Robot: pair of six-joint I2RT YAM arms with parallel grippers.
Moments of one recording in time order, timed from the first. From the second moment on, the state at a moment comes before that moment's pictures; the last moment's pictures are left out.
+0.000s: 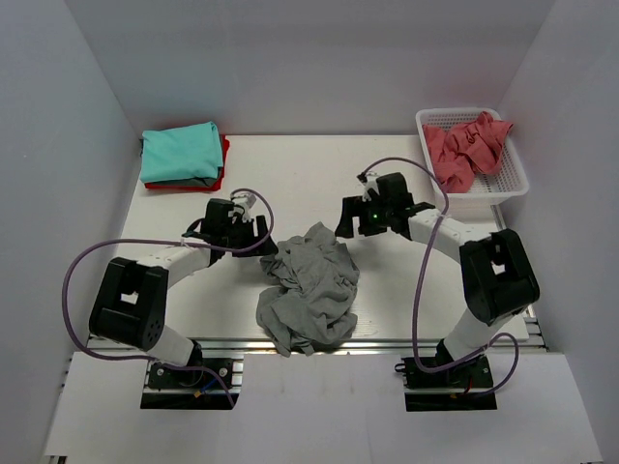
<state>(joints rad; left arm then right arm) -0.28 1.50 0.73 -0.04 0.39 -0.33 0.42 1.66 1.02 -0.14 -0.38 0.23</state>
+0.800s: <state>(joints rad) -0.31 1.55 0.70 0.03 0.45 -0.35 0.56 1.76 1.02 -0.20 -0.22 0.26</state>
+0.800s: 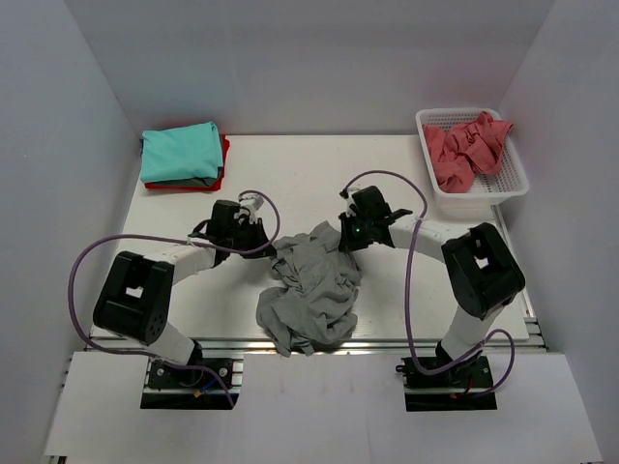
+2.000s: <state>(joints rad) -0.32 1.22 1.88 -0.07 0.28 -0.05 0.56 1.23 1.92 -0.03 0.16 -0.22</state>
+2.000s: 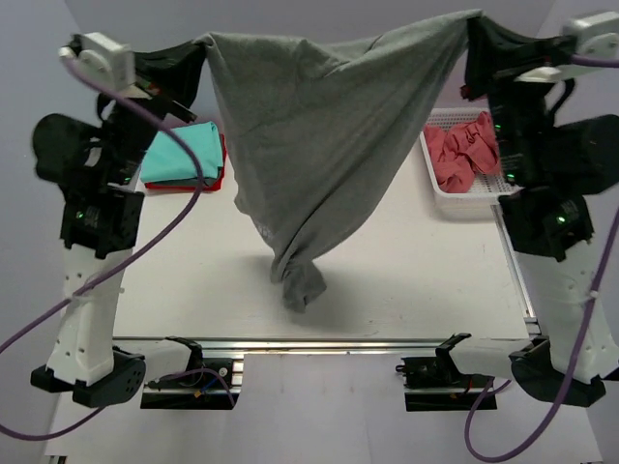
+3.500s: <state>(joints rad) -0.22 2.43 2.10 -0.17 0.24 -0.15 0.30 2.06 1.75 -0.30 0.39 0.01</state>
